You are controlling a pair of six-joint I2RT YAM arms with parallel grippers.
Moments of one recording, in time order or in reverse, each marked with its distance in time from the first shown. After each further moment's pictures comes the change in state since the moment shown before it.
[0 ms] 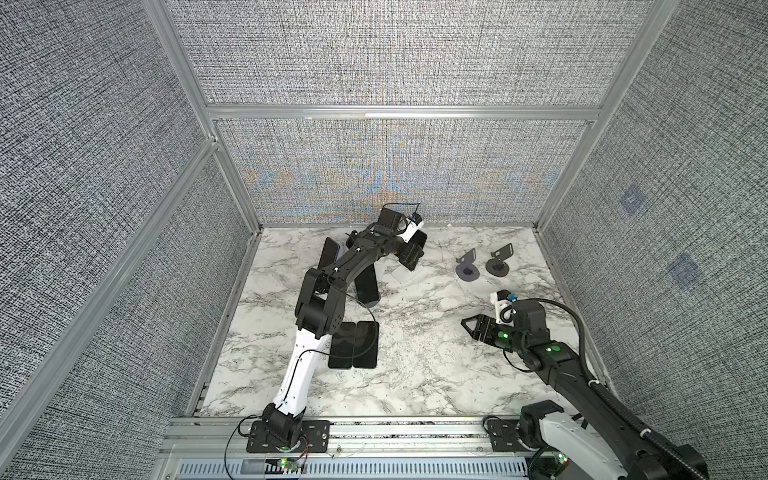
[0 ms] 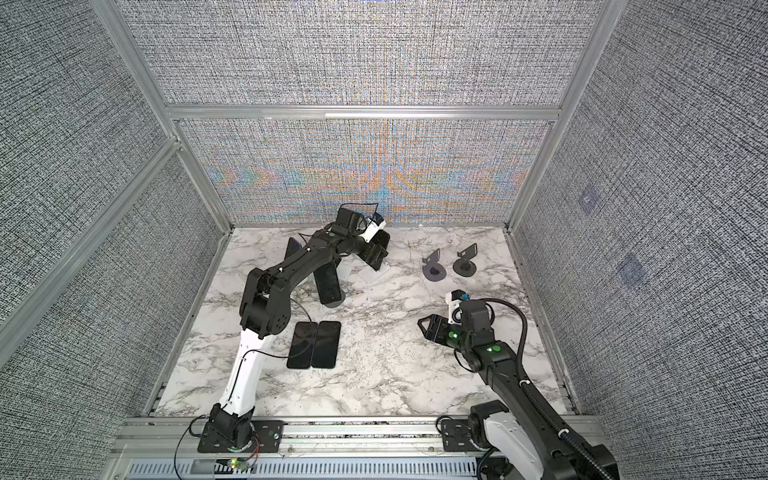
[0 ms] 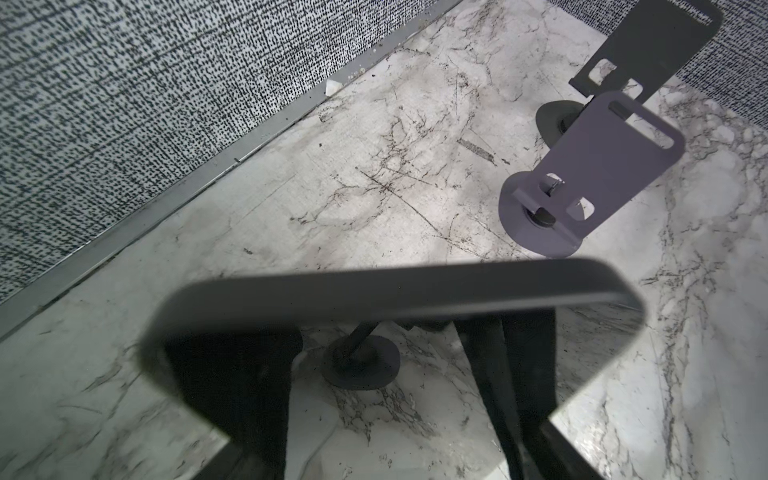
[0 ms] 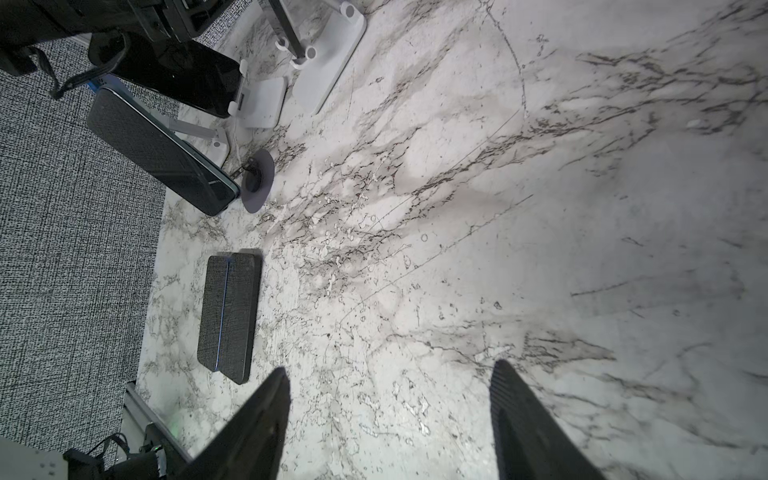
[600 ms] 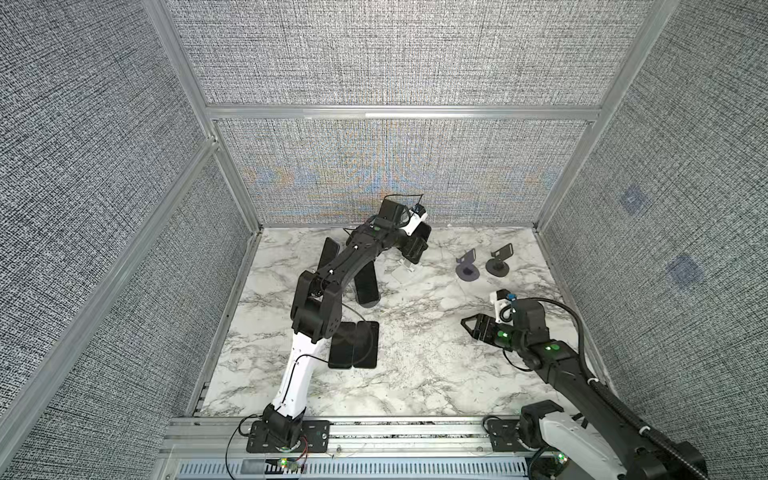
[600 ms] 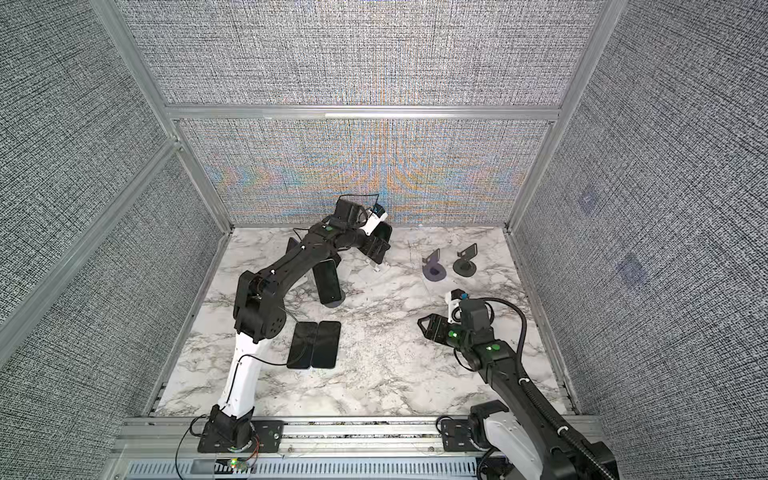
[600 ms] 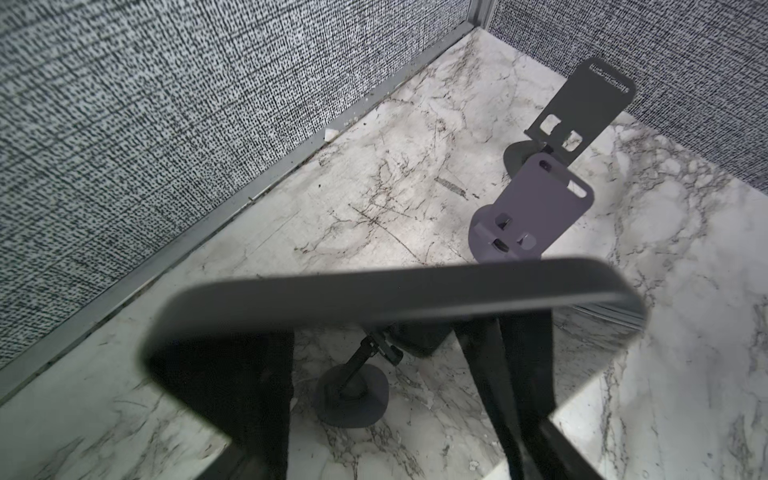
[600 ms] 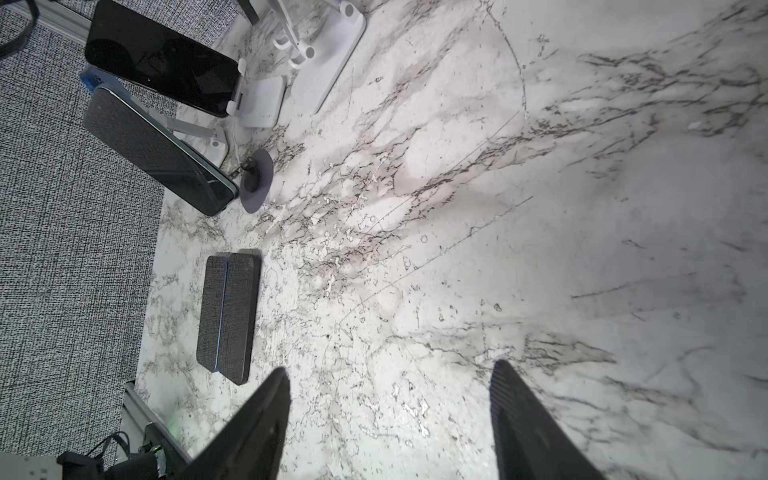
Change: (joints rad) left arm -0.029 -0.093 0.033 -0.077 -0.024 -0.015; right arm -0.001 0.012 0.013 0.002 -0.001 -0.001
